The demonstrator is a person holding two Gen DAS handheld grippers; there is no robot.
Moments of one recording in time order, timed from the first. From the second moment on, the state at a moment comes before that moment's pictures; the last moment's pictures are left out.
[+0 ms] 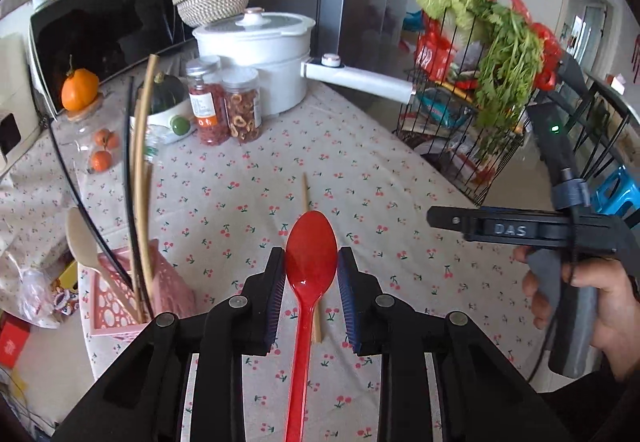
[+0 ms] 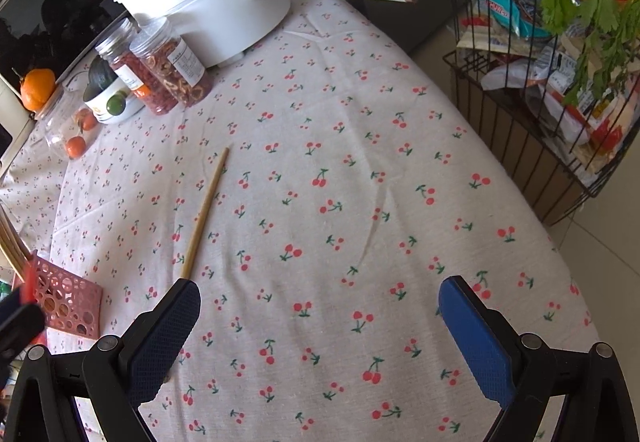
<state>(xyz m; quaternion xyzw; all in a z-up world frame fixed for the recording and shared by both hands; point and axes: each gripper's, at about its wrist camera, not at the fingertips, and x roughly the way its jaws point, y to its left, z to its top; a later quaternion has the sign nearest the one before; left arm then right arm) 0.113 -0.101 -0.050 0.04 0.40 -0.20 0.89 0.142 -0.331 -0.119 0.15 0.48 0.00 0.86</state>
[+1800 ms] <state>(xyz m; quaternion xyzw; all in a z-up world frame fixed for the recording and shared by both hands) 0.090 0.051 0.006 -0.11 0.17 -0.12 0.97 0.172 -0.234 -0.075 0.10 0.40 0.11 0.90</state>
